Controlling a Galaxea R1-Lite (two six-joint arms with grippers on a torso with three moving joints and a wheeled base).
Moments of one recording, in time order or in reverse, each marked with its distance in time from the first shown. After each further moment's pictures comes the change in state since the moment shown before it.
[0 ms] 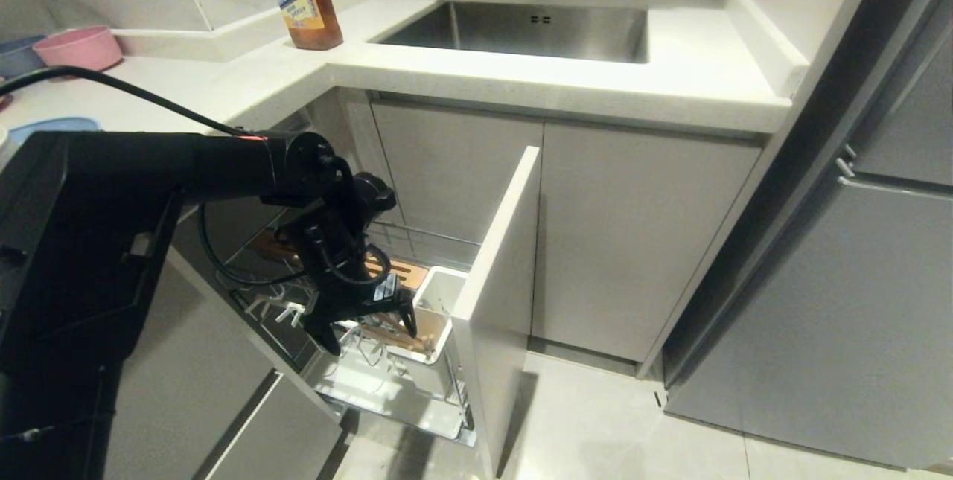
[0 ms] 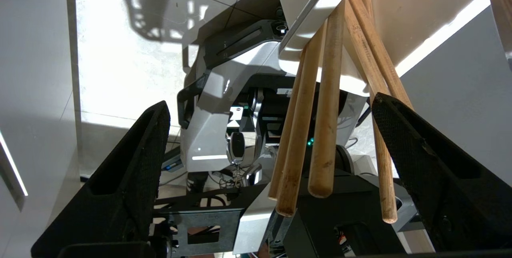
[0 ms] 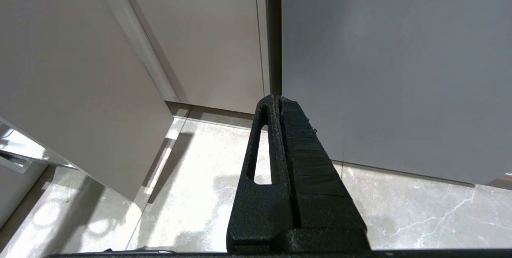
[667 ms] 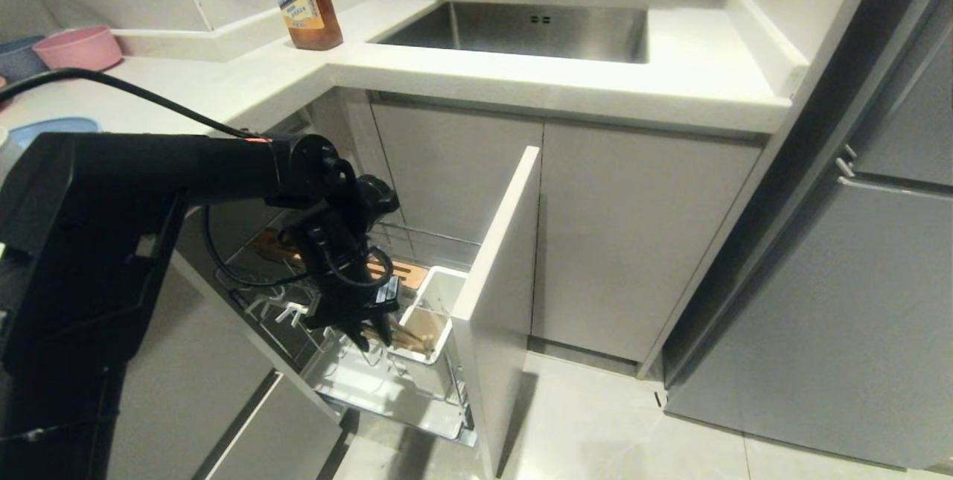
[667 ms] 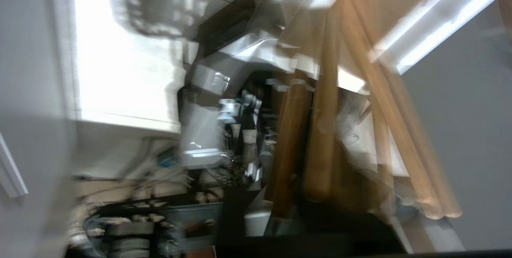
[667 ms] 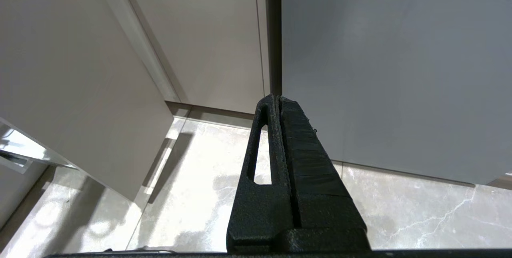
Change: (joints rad) left arm -0.007 0.006 0.000 0.006 -0.009 0.001; right arm 0.000 0.000 0.000 0.000 0.000 0.000
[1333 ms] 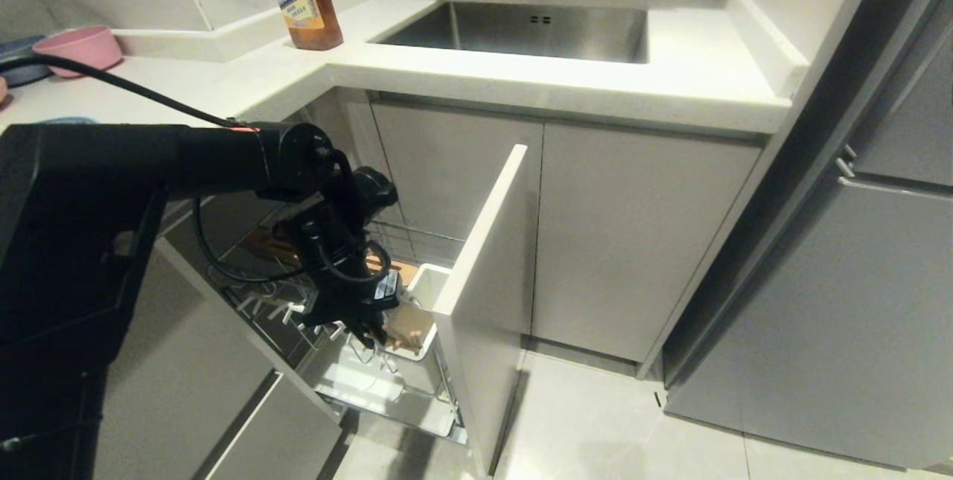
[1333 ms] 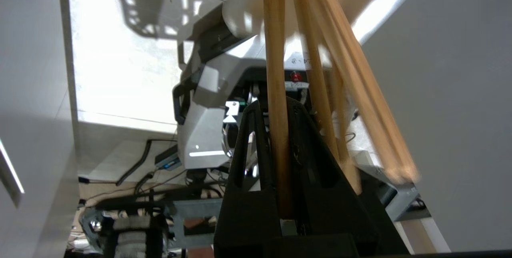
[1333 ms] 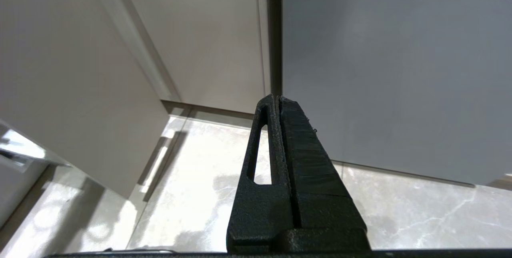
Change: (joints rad) left arm -0.015 -0.045 0.007 0.019 0.003 -0.017; right arm 0.000 0.000 0.000 0.000 0.000 0.000
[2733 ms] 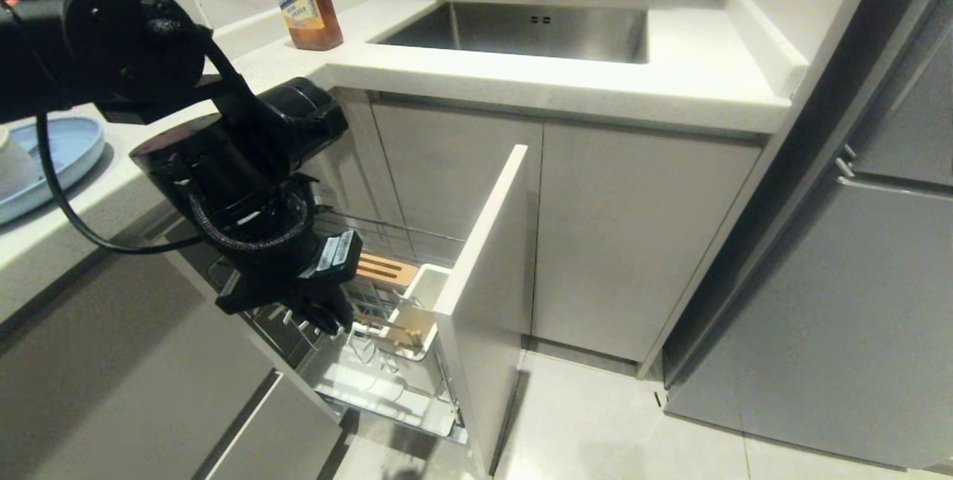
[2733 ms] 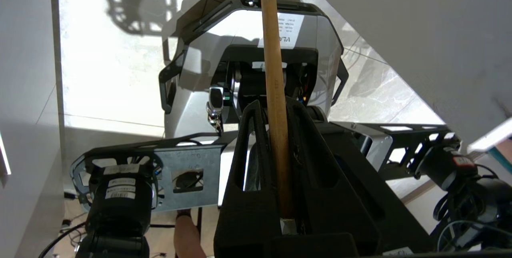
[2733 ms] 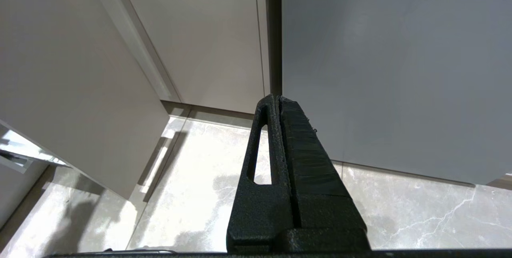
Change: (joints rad) left arm -0.100 -0.299 -0.001 0.159 0.004 -0.096; right arm 0.000 0.000 0.000 0.000 0.000 0.000
